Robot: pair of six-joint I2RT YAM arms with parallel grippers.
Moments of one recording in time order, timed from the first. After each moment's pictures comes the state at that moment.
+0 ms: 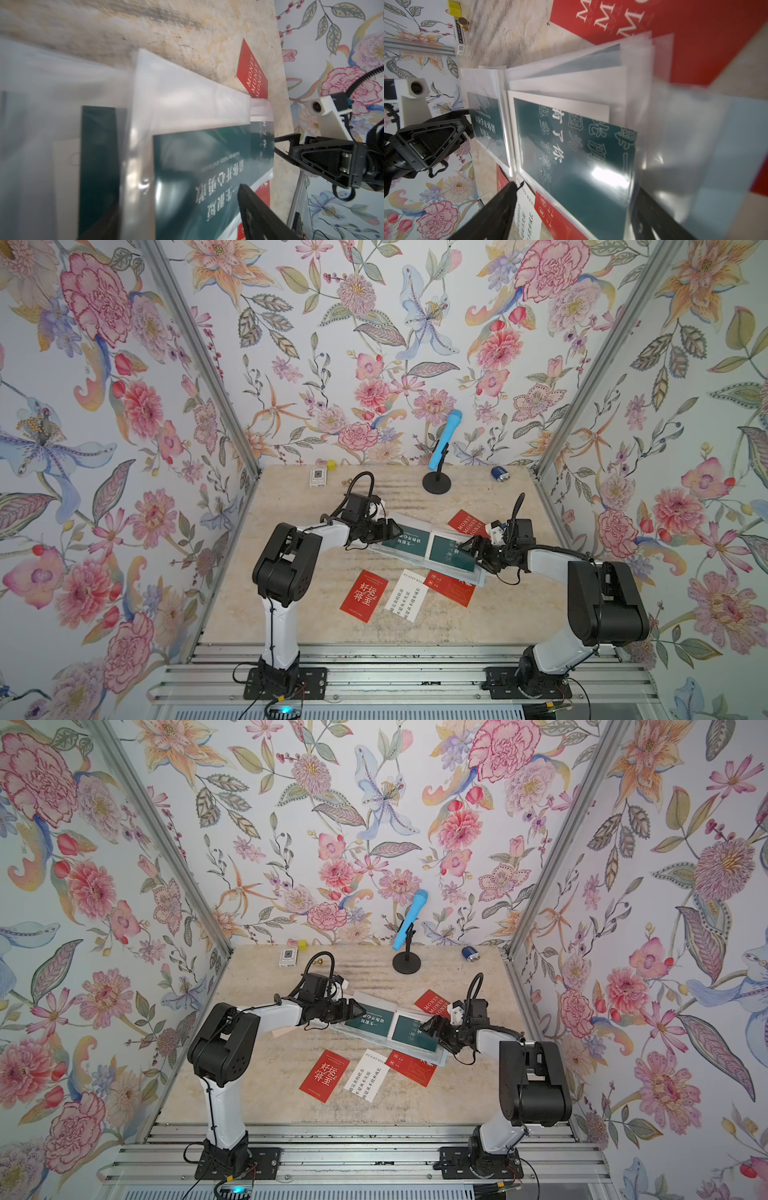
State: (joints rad) left arm -0.44 2.02 1.23 -0.01 0.61 -0.52; right arm 0.02 1.62 0.74 -0.12 -0.64 0.52
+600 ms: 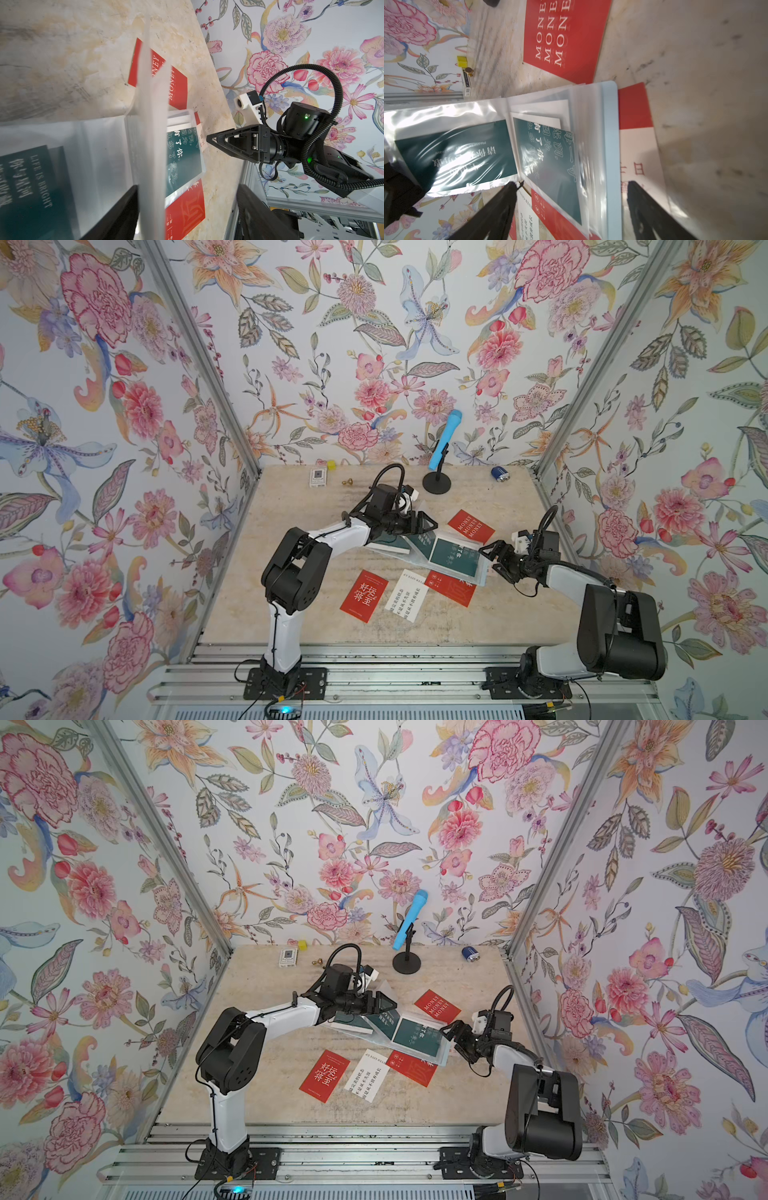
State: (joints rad) left arm -0.61 2.01 1.39 0.04 0.69 -0.63; right arm -0.18 1.40 0.60 -0.15 -0.61 0.58
